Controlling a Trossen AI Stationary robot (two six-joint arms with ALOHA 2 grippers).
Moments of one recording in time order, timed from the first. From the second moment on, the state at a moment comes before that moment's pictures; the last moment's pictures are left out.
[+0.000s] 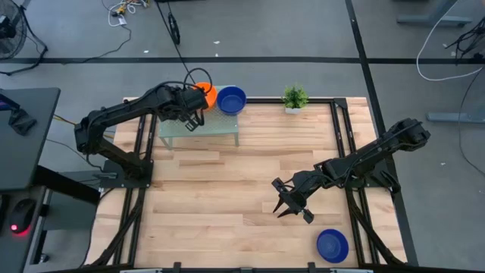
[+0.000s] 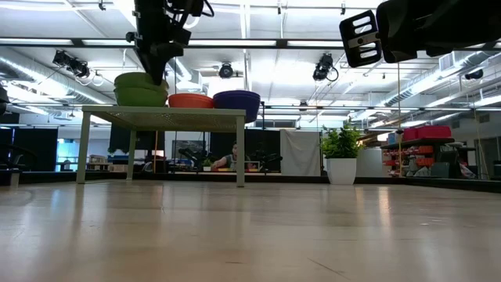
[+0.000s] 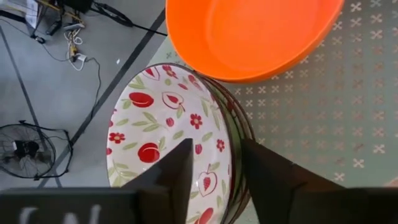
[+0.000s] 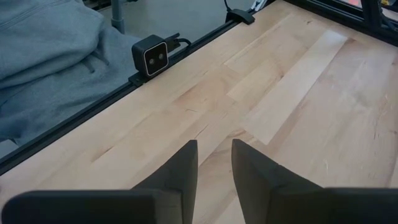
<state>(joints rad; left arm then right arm) 0.39 1.46 1.46 -1.34 -0.63 -0.31 0.37 1.37 0.67 0.13 -0.28 -0.27</state>
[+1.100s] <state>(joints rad) 0.35 1.30 1.46 -1.28 -0.63 -0.30 0.37 1.37 0.67 0.13 -0.28 -0.26</state>
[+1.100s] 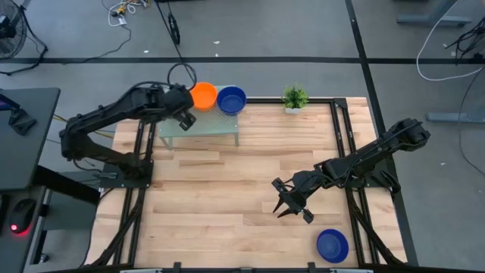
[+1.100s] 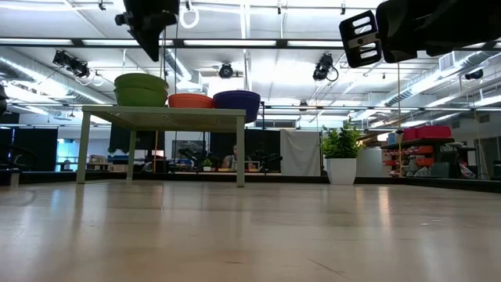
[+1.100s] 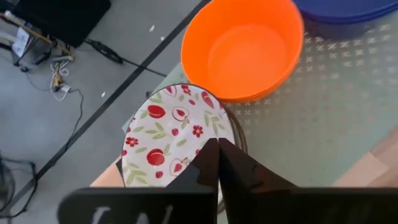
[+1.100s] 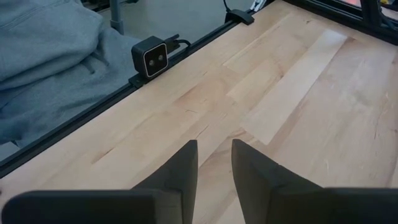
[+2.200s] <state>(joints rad) 0.41 1.45 1.46 -1.19 -0.67 -0.25 0.37 1.37 0.67 0.13 -0.28 -0.26</state>
